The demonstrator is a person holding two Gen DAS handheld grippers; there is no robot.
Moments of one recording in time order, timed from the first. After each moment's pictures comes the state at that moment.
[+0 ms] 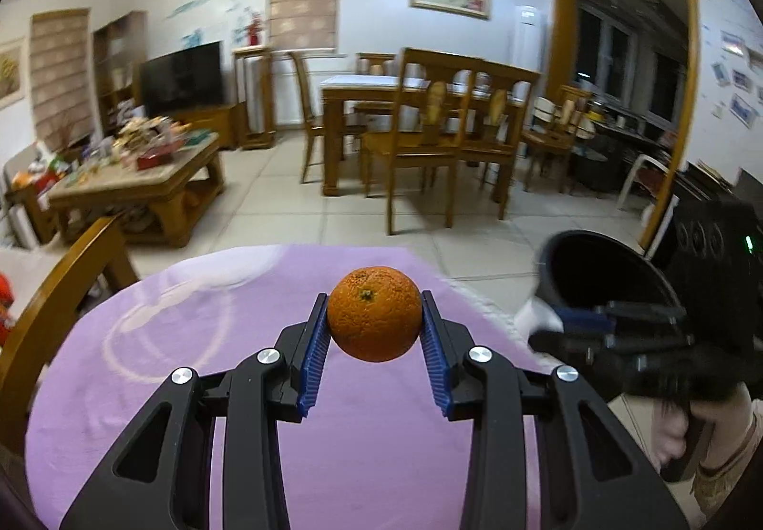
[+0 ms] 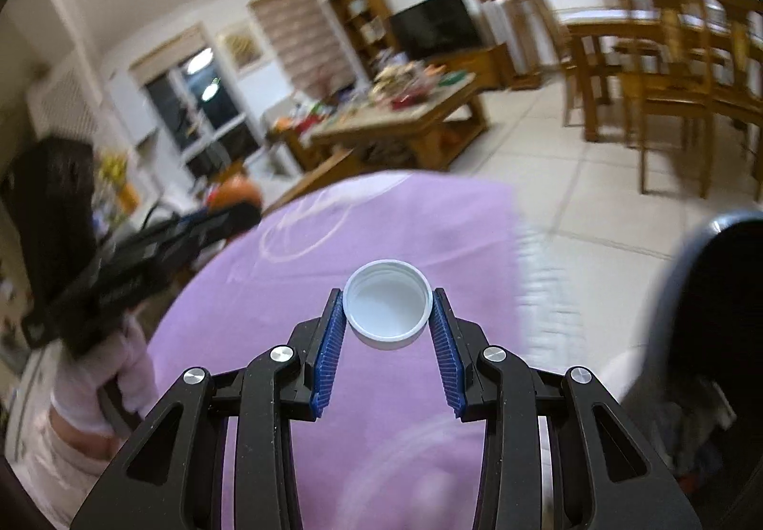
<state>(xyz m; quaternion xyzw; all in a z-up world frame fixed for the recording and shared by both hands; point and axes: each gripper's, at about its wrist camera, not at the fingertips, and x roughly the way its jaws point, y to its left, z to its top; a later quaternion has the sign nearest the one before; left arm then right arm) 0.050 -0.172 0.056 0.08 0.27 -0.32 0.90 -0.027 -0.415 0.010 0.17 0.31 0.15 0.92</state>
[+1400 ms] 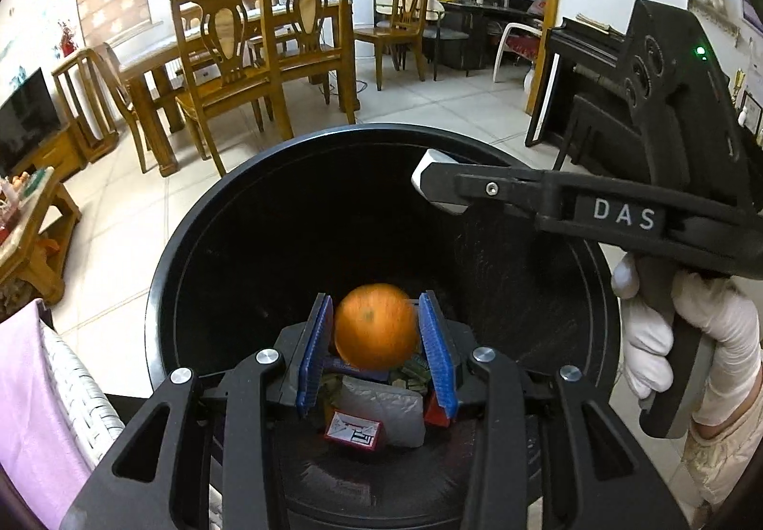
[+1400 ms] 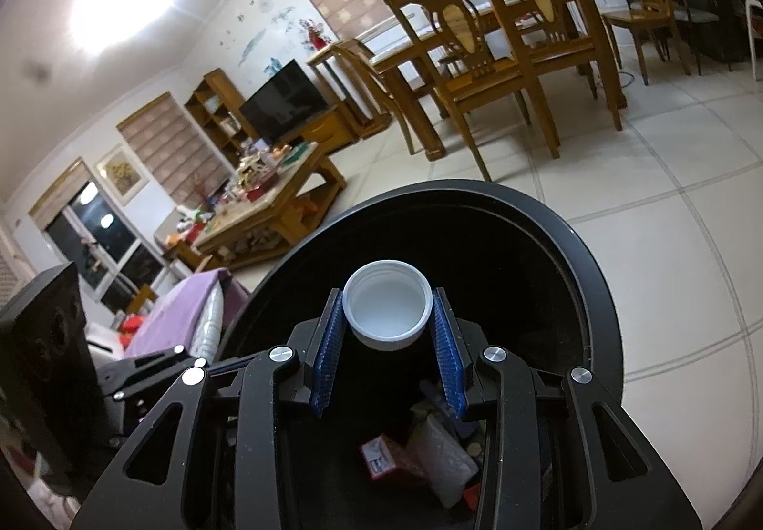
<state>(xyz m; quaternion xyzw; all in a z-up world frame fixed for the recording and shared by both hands) -0.033 -0.451 -0.043 0.23 0.33 -0.48 0.78 -0.124 -0.698 -0.066 0.29 0.26 -0.04 0.92</state>
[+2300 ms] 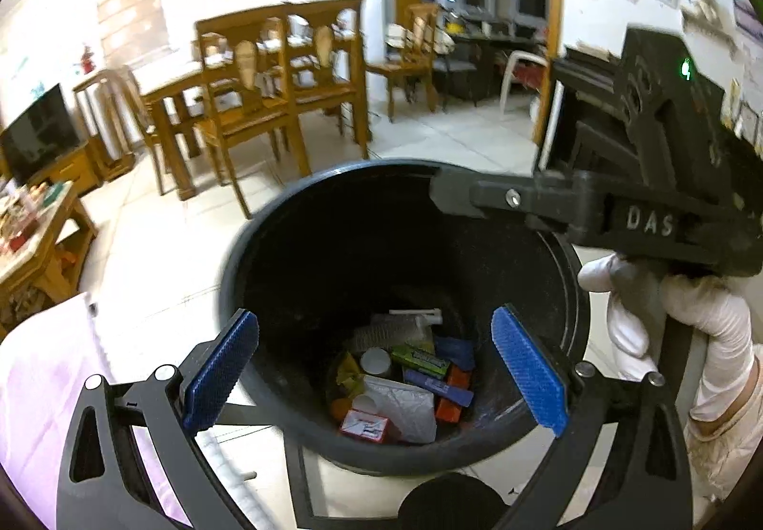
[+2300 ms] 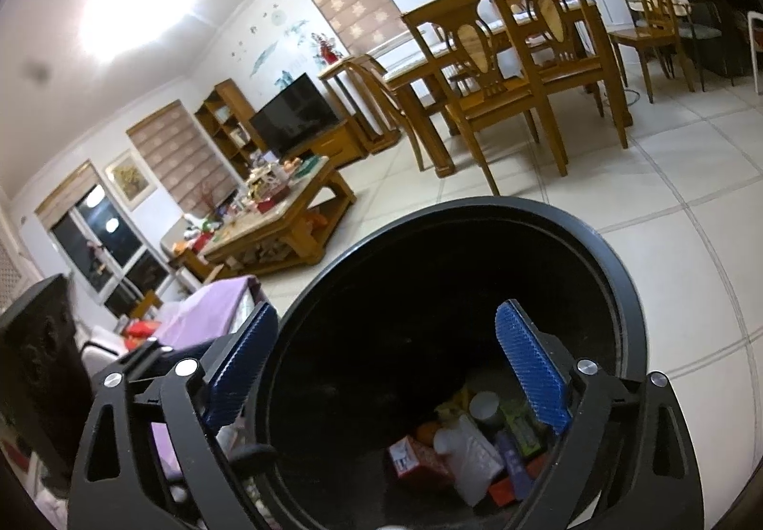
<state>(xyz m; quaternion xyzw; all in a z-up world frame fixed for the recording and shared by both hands) -0.046 -0.394 -0.010 0.19 0.29 -0.46 0.82 -0.132 -0.660 -0.035 0.28 0.24 -0.05 0.93</state>
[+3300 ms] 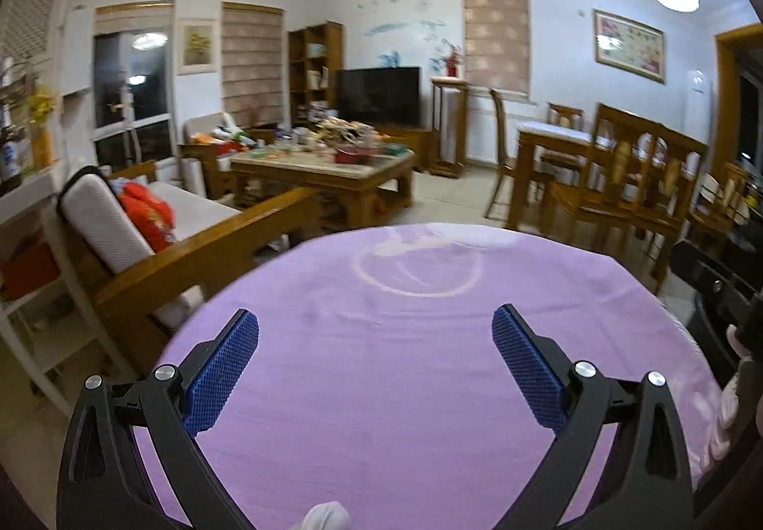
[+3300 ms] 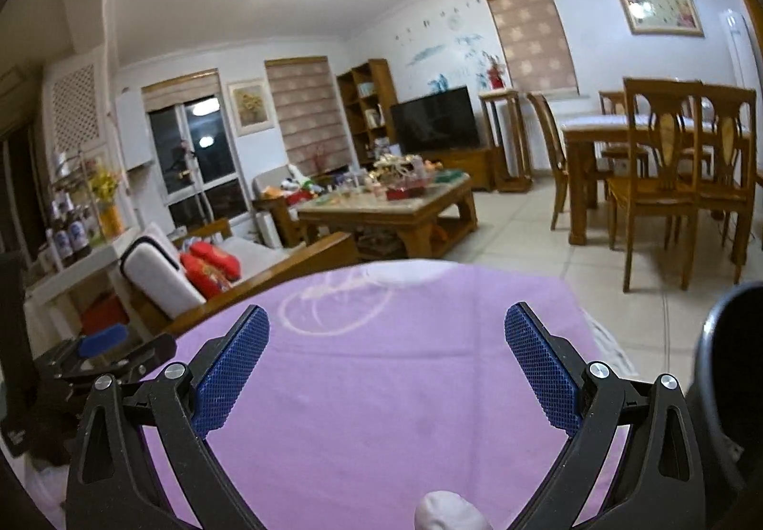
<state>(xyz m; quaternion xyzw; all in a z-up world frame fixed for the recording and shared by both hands) -0.006 -0.005 0.030 0.00 0.22 -0.01 0.98 -0.012 -0.294 0.019 0.10 0.16 0.11 0.98</state>
